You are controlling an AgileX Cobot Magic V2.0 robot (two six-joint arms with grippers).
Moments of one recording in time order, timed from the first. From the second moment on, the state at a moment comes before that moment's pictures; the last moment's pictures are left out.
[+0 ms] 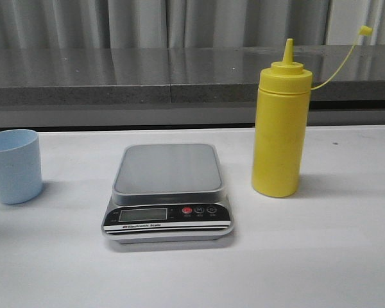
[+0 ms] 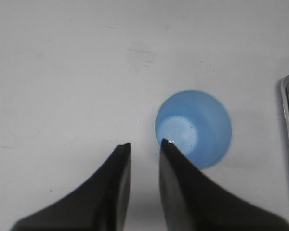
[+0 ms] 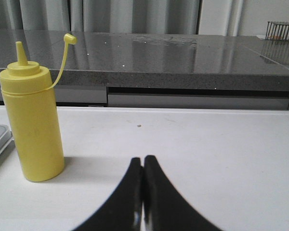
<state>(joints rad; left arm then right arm) -0.01 1.39 -1.07 -0.05 0.70 -0.07 0.03 -0.01 0.03 -0.07 0.08 0.10</state>
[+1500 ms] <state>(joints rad) -0.06 1.75 -1.09 -0.10 0.53 -0.07 0.03 -0.01 0.03 -0.07 0.08 0.10</state>
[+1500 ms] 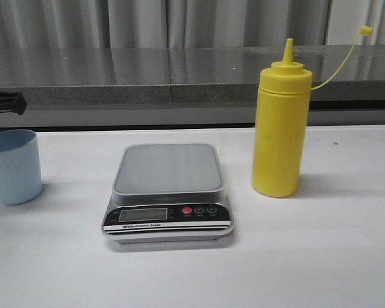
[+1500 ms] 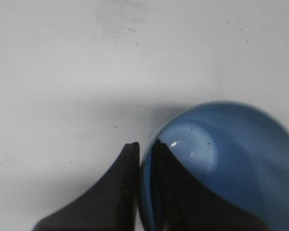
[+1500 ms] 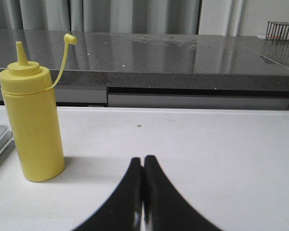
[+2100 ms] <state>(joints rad) -0.16 1.68 -1.38 -0.11 0.85 -0.02 0.03 -0.01 0.03 -0.07 0.08 0.10</state>
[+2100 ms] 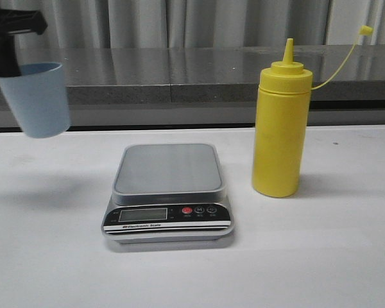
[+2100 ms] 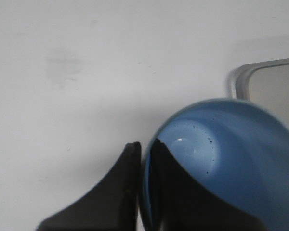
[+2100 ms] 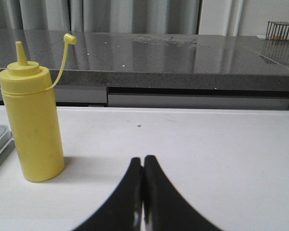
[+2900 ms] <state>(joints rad) -0.51 1.98 -1.70 -0.09 0.93 -0.01 0.03 -0.01 0.03 -0.07 0.08 0.10</state>
